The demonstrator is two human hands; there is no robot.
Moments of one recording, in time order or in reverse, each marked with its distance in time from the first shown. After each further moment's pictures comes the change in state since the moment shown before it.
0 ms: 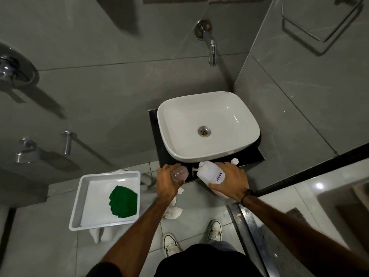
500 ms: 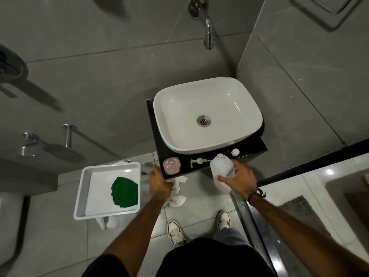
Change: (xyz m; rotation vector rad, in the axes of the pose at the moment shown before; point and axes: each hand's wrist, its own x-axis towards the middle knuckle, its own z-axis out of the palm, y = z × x) left_hand -0.016 -0.019 0.014 0.028 -0.058 -0.417; right_hand -0.011 0.065 0.029 0.417 -0.010 0.289
